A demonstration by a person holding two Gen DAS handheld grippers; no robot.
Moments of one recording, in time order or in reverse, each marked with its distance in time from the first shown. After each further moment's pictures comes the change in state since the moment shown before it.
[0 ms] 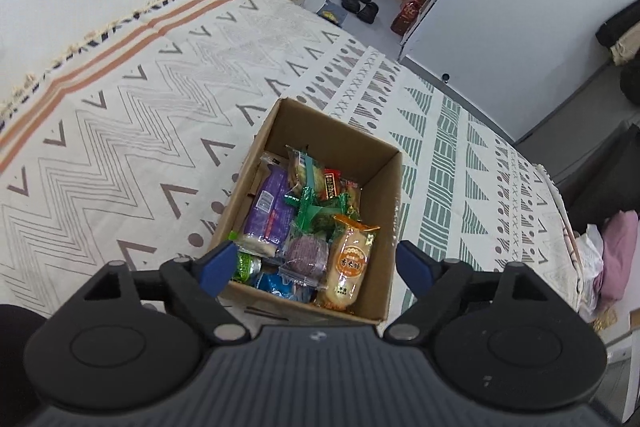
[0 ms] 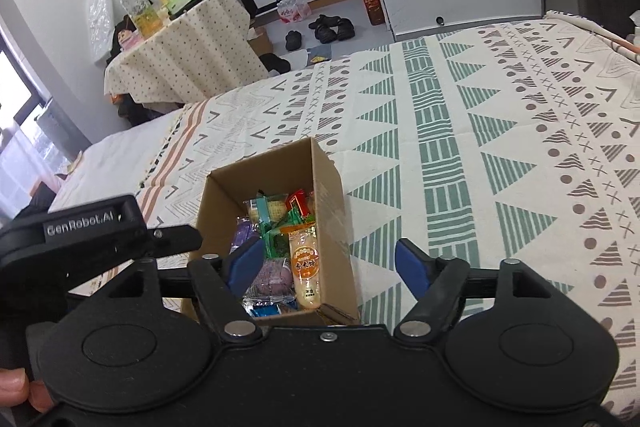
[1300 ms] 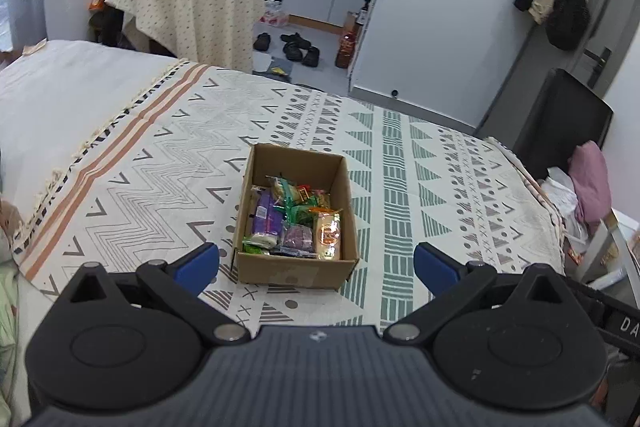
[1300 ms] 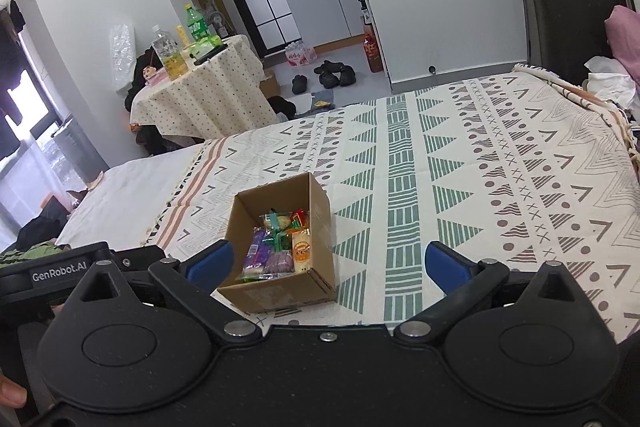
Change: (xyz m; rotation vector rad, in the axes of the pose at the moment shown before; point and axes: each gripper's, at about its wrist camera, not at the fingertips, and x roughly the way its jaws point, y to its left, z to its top) left arm -0.138 -0.016 -0.062 0.288 -0.155 -0.044; right arm -0.144 -0.016 -0.022 -0.039 -0.128 0.004
